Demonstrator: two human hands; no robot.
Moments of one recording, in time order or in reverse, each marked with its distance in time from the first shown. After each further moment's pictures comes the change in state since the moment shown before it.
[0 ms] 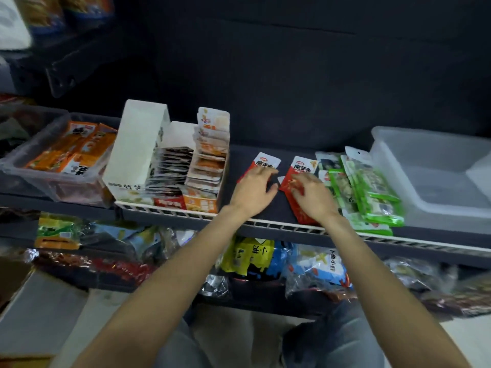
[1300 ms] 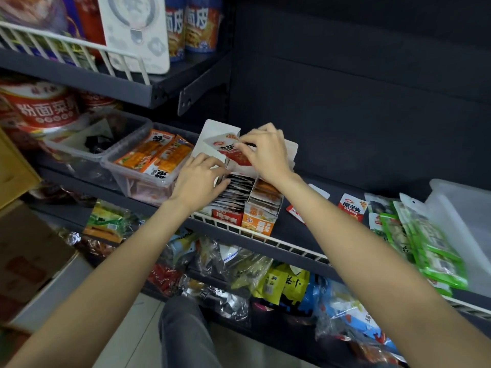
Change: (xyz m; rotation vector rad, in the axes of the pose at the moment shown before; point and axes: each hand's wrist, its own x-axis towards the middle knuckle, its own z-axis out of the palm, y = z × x) left_hand -0.065 -0.161 -0.148 0.536 0.409 0.098; right_hand 0.067 -0.254 -0.017 0.174 0.307 -0.613
